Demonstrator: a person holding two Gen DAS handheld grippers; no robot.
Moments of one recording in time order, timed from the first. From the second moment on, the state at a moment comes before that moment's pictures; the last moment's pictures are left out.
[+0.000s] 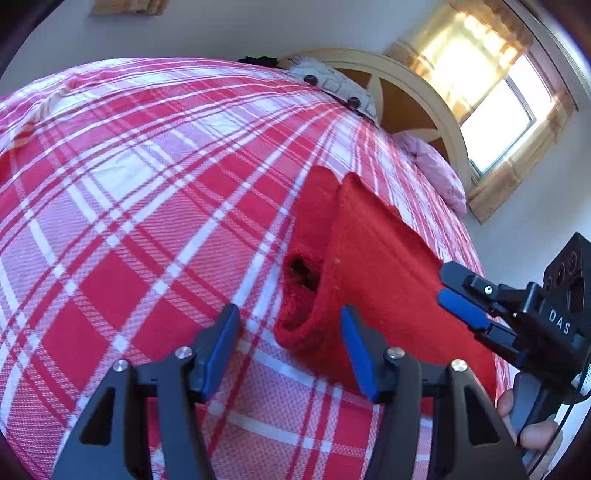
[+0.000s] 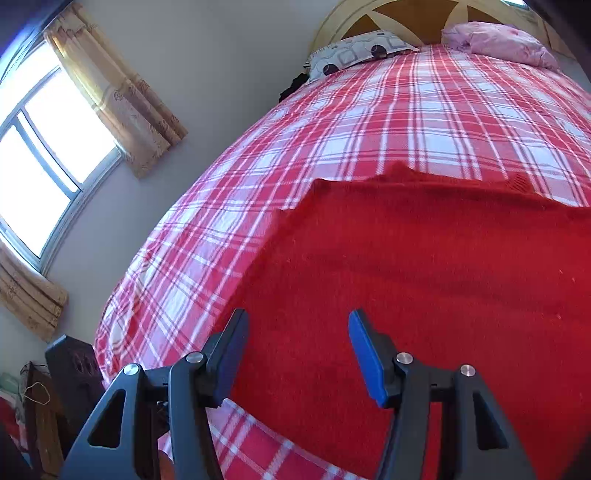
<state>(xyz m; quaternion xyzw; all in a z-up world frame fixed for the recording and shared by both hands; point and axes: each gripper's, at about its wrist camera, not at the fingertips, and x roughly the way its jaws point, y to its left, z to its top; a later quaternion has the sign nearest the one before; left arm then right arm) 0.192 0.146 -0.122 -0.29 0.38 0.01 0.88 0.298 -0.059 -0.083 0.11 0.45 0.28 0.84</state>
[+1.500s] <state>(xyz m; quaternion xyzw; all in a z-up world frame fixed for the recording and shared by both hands) 0.185 0.086 -0.081 -0.20 0.27 -0.06 0.94 0.433 0.073 -0.107 -0.08 0.60 0.26 0.75</state>
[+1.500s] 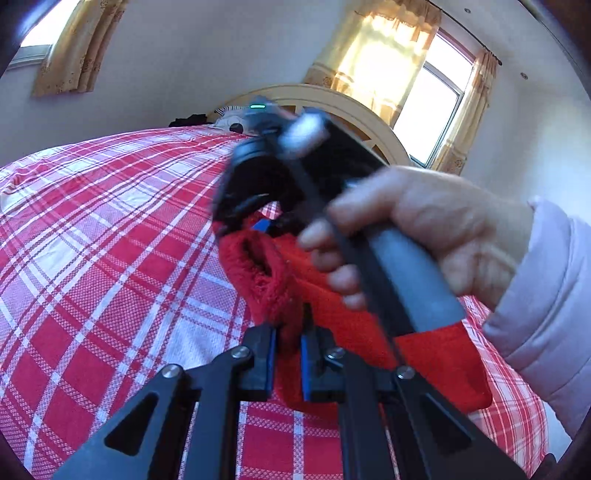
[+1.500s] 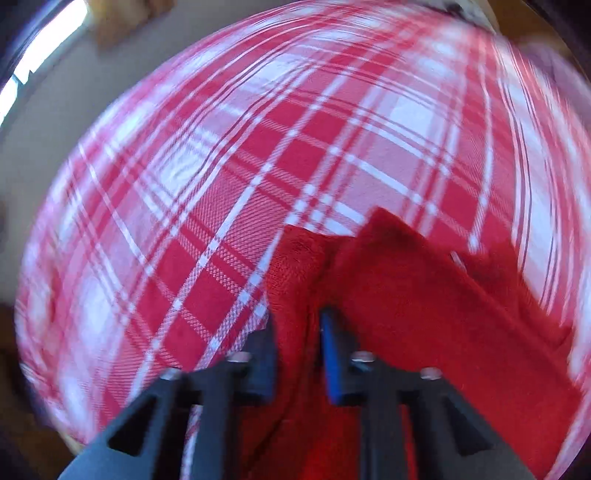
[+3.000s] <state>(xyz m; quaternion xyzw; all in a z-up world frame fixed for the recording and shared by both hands) 0.133 -0.142 -0.069 0.11 0.33 -0.30 0.89 0.326 -0.377 -0.142 0.37 0.42 0.19 0.81</state>
